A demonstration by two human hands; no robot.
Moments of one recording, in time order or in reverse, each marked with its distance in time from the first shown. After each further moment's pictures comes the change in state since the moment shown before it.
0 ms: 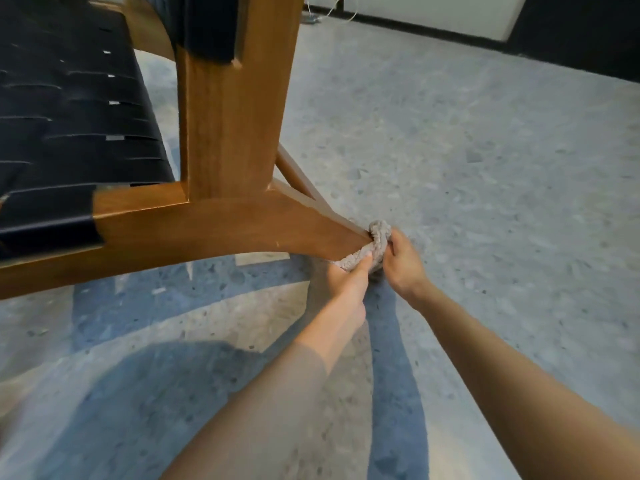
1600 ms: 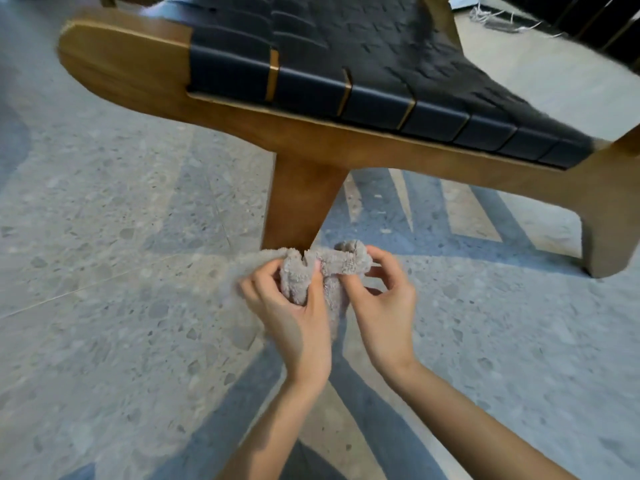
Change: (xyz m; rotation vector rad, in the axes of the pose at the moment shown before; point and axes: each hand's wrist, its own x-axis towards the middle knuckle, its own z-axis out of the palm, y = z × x) left_hand -0.092 0.058 -0.429 0.216 0.766 0.833; right_hand -0.270 -0.218 0.276 0.502 -0.104 -0.258
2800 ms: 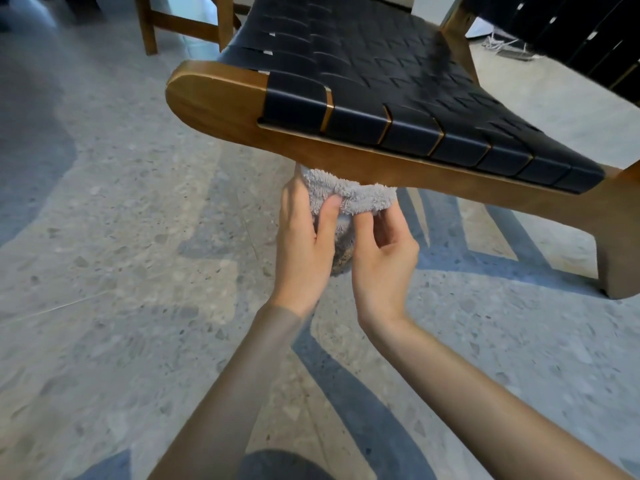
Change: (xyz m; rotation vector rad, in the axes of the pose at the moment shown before) left_hand 0.089 0.047 -0.014 -0.116 -0.433 0.194; right_hand 0.017 -0.073 0.053 0.244 0.061 -0.111
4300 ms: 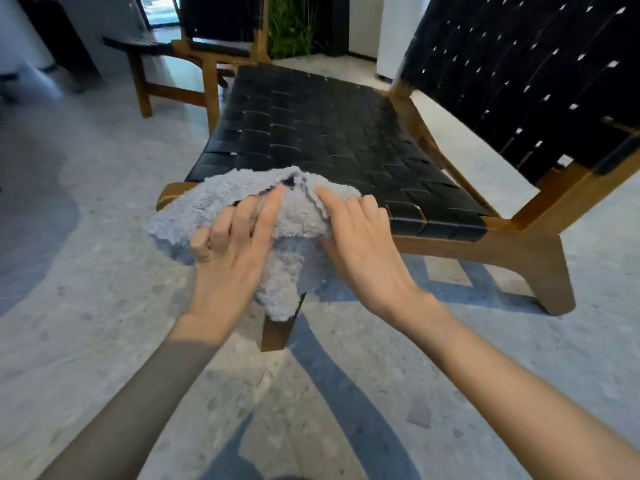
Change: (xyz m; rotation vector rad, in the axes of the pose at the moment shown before) left_hand 0.023 0.062 -0.053 1.446 0.125 0.653; right_hand 0.063 -0.096 -0.046 -1.125 -0.491 -0.680
